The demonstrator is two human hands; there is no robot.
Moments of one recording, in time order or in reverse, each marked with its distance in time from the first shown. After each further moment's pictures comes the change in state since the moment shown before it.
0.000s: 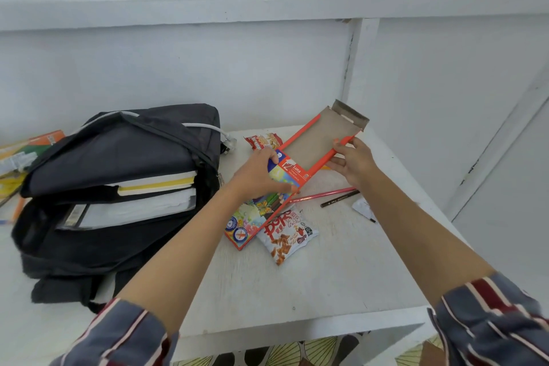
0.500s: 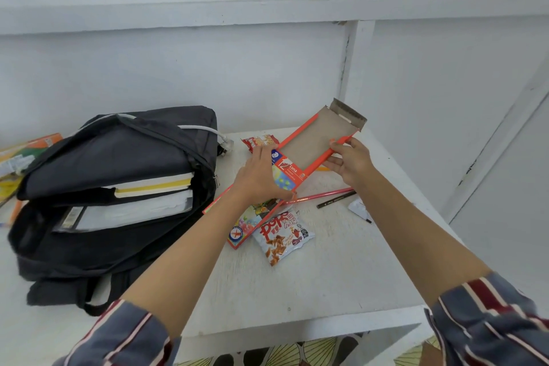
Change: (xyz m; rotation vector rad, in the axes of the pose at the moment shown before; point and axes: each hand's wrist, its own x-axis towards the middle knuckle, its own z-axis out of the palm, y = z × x) left_hand 0.003 0.007 0.013 0.227 0.070 0.010; right_hand -0.001 -0.004 0.001 0.059 0.027 0.007
